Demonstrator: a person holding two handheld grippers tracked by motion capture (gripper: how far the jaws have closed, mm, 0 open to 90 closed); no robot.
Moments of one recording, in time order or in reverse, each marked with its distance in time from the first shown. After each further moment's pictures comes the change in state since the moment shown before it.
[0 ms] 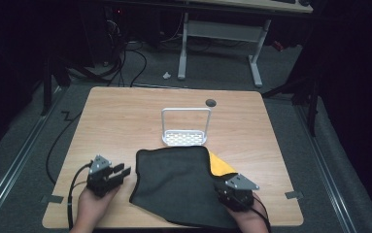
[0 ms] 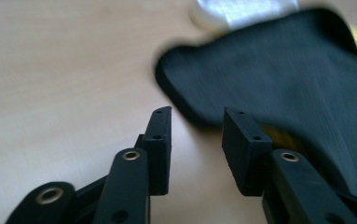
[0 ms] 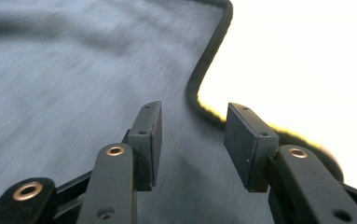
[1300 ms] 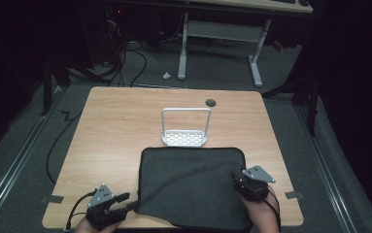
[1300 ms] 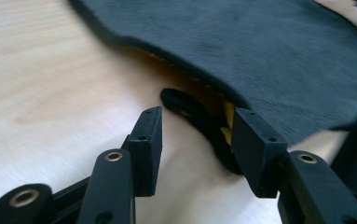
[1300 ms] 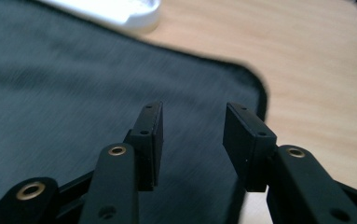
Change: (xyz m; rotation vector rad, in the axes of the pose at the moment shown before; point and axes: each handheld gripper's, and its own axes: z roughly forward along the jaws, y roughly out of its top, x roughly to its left) left arm -0.041 -0.047 -0.033 0.041 -0.198 0.047; right arm -0.043 -0.003 -0.004 -0.043 -0.178 0.081
